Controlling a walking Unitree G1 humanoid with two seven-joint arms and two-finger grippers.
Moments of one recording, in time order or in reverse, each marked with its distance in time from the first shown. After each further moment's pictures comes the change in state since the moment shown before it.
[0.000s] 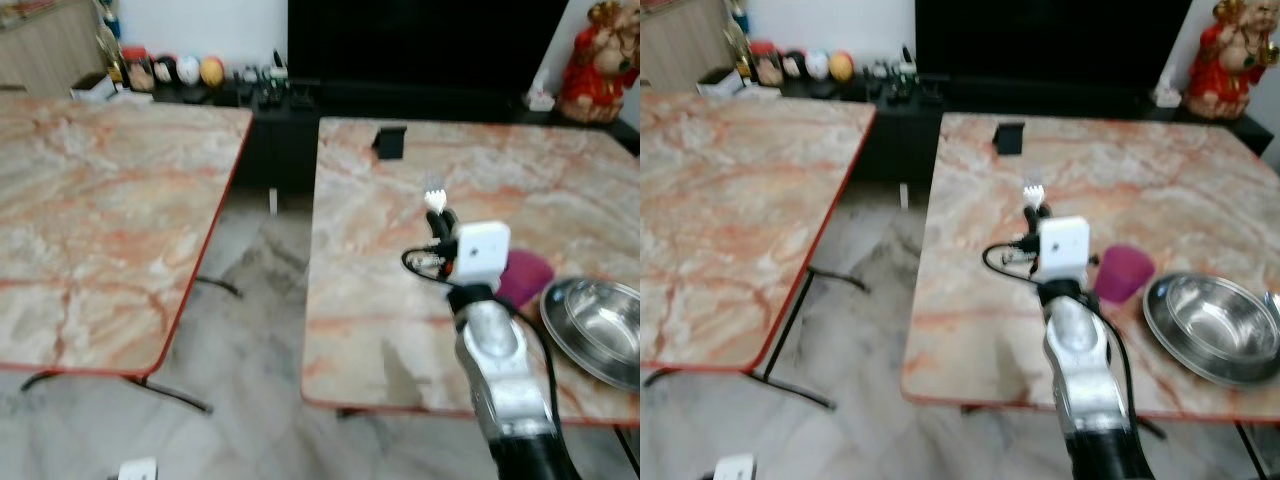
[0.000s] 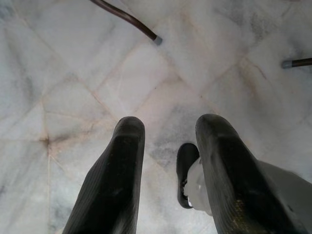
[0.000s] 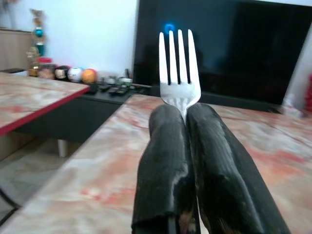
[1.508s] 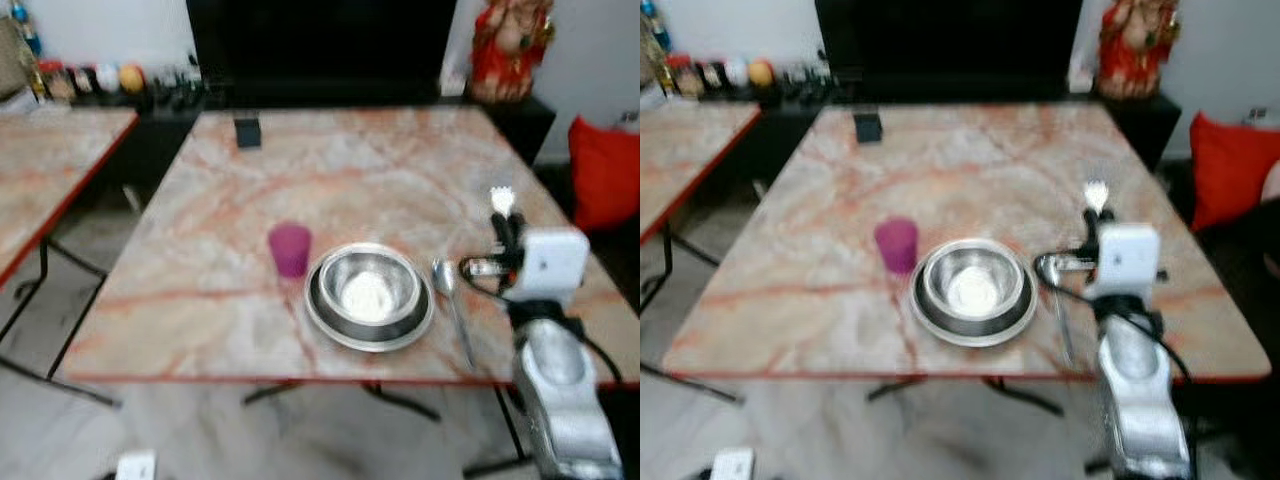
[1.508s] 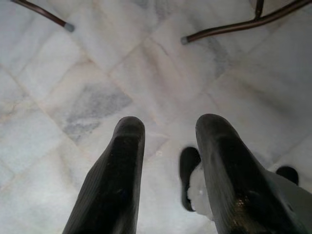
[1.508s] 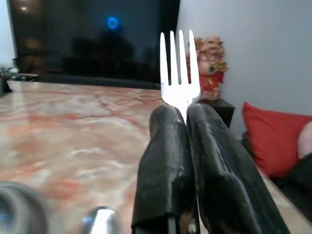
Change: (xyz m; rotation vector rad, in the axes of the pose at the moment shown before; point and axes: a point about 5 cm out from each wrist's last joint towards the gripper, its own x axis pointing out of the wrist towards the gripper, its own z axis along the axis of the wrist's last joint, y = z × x) left arm 0.002 -0.008 0.003 0.004 0.001 -0.034; right arm -0.042 -0.064 0.005 -0.089 0.058 -0.211
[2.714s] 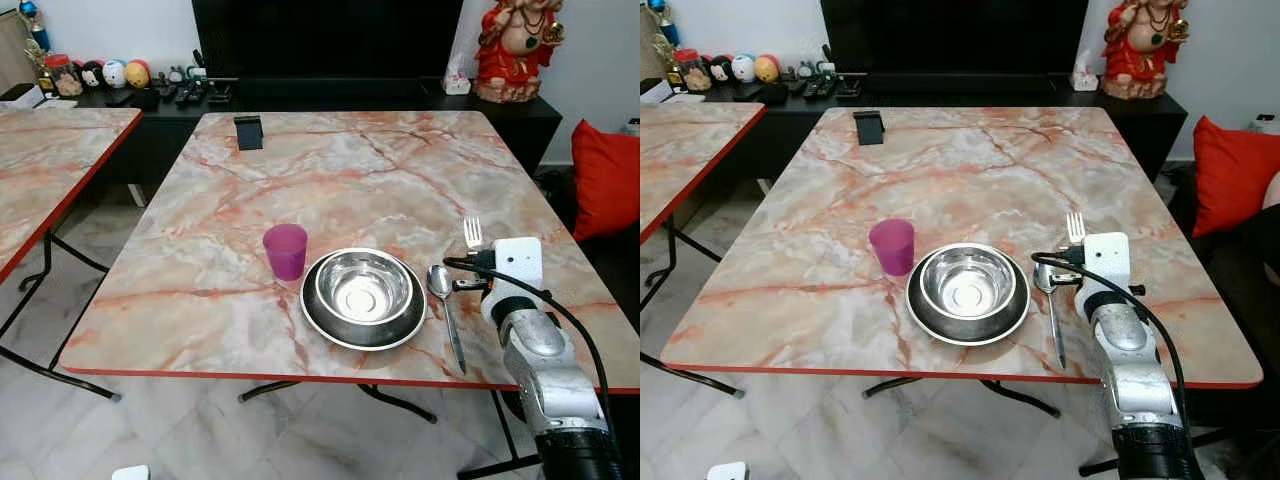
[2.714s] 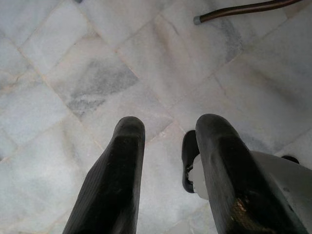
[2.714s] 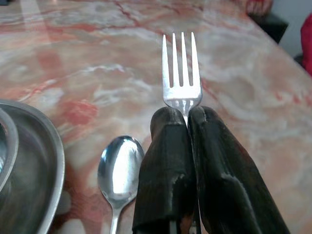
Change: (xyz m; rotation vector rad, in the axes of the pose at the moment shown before) left arm -0.004 0.011 -0.011 -0.031 0.052 0.037; right arm 0.030 0.007 -0.047 0.075 0.366 0.111
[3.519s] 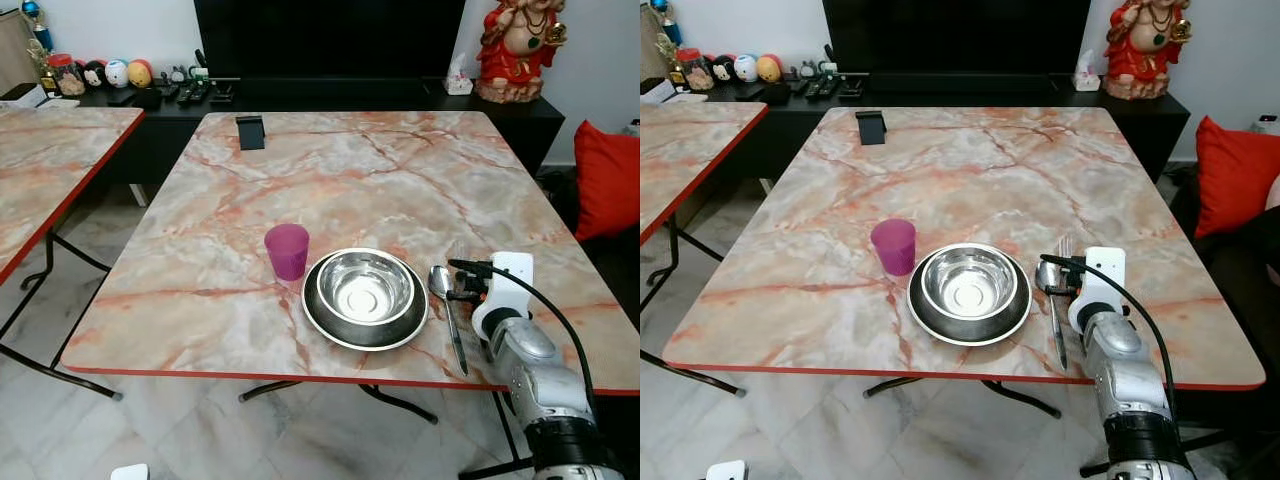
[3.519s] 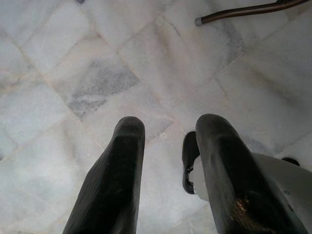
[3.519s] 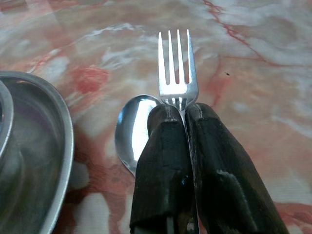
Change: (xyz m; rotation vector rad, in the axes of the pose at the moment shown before) left arm 0.001 0.000 0.001 -0.003 -0.002 0.001; right arm 0.011 0.012 -0.022 0.118 0.103 0.064
